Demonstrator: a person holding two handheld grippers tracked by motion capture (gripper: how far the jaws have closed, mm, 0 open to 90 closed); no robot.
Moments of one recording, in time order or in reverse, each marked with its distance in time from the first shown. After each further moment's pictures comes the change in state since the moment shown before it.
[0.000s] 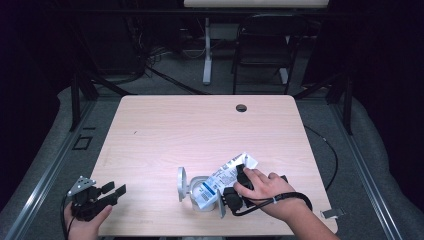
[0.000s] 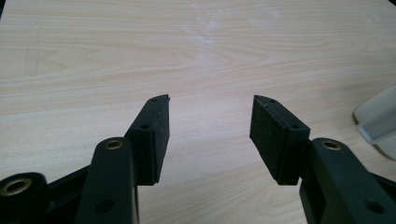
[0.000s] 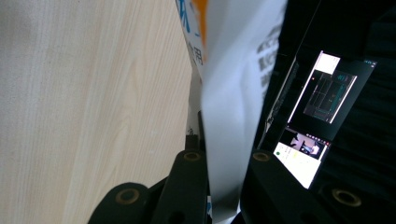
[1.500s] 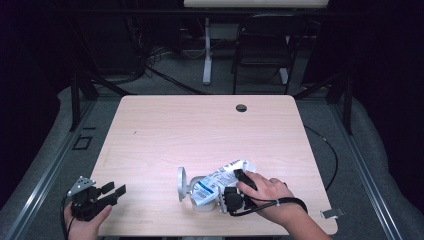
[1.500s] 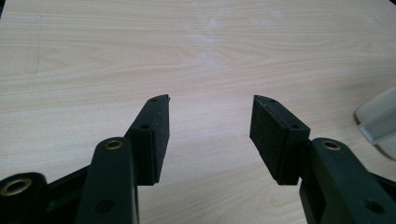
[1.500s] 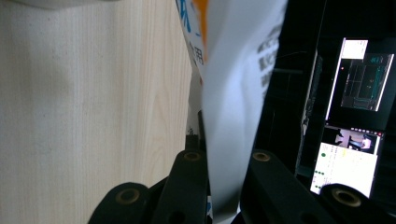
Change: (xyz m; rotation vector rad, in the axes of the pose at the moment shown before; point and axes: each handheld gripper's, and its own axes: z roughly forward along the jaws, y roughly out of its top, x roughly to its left) left arm 0.001 0.000 0.000 0.012 -0.003 -0.004; right arm 0.002 -0.001 -0.001 -0.071 0.067 0.225
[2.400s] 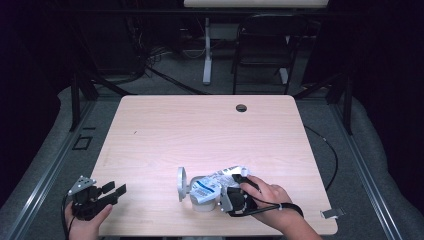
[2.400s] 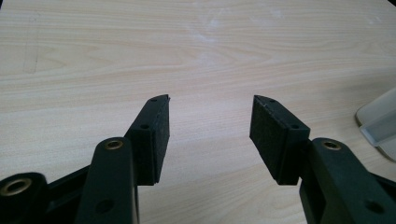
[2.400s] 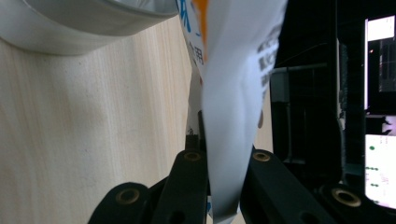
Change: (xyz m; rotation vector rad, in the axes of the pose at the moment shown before) left arm 0.001 0.000 0.003 -0.010 0.001 -0.008; right arm 0.010 -0.006 0.004 -0.090 0.067 0.211
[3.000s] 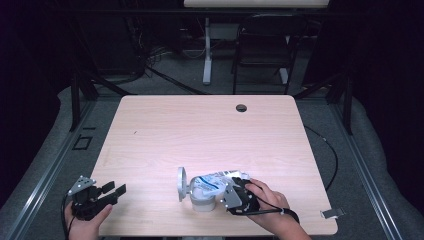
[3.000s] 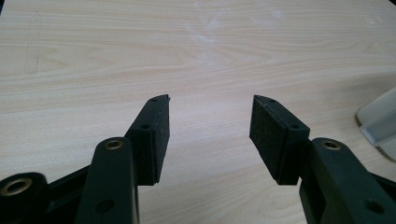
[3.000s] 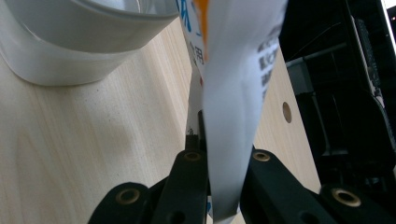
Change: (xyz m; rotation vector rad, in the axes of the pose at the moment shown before) left arm -0.001 0.000 -0.001 0.000 0.004 0.002; right arm 0.011 -0.012 0.009 -0.055 0.041 0.237
